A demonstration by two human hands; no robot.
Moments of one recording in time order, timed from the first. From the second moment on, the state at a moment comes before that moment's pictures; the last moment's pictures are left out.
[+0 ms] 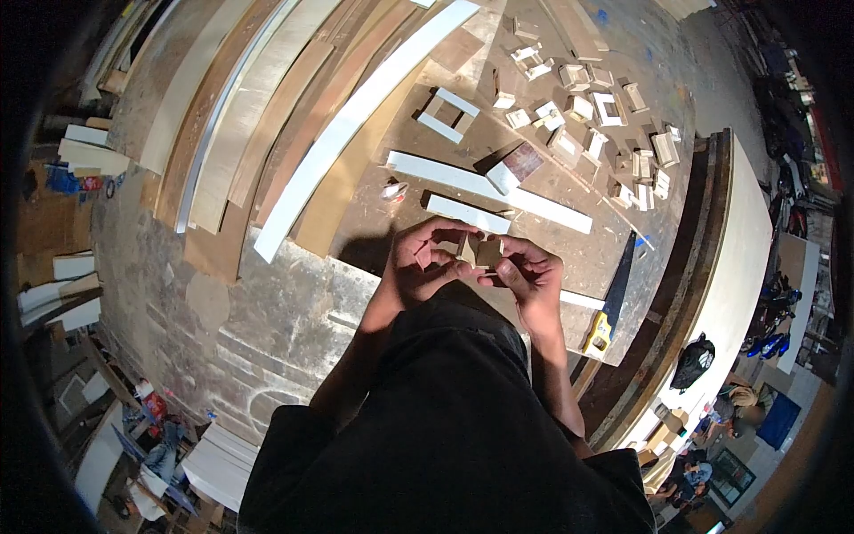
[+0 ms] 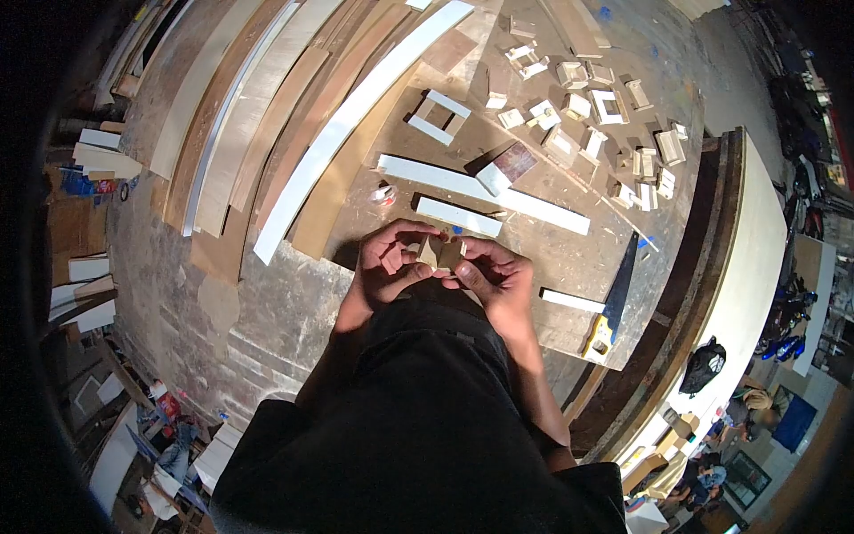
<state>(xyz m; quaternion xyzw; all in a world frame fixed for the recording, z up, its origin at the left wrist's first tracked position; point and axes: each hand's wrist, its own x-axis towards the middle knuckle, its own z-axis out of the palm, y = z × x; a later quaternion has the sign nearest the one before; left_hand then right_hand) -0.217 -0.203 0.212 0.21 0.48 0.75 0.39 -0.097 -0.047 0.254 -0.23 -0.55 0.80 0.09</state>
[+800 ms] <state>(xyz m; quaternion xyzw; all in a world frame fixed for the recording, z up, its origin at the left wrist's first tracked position) -0.185 -0.189 0.210 0.12 0.46 0.82 0.32 -0.089 -0.052 0.255 -0.30 -0.54 0.78 0.09</state>
